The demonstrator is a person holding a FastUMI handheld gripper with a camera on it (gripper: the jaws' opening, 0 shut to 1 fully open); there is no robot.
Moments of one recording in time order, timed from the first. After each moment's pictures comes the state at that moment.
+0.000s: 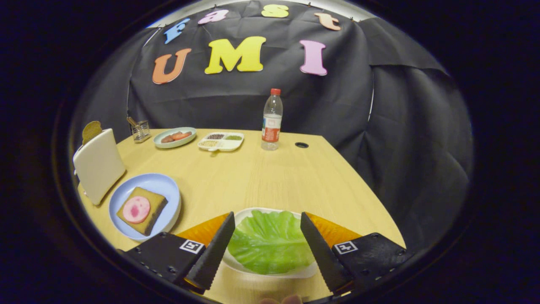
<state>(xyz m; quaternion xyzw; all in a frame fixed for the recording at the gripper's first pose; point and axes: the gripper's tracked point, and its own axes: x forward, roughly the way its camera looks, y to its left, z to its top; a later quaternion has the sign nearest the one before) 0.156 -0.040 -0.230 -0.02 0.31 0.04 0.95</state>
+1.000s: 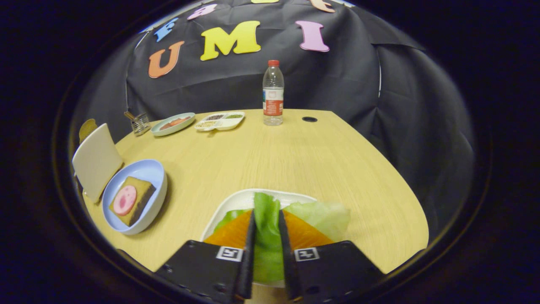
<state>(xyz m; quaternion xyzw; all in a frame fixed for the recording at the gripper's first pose) 0.165 -0.032 -0.276 0.03 0.34 0.07 0.94</state>
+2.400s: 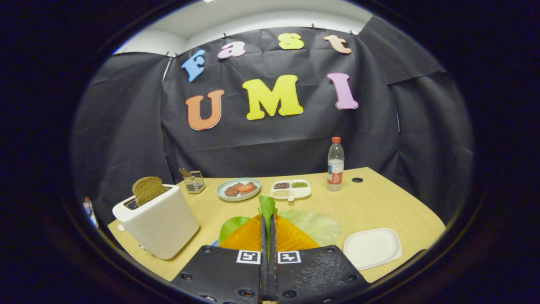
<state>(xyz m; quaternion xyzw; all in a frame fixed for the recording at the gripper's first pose) 0.124 0.165 -0.119 0.08 0.16 0.13 0.97</state>
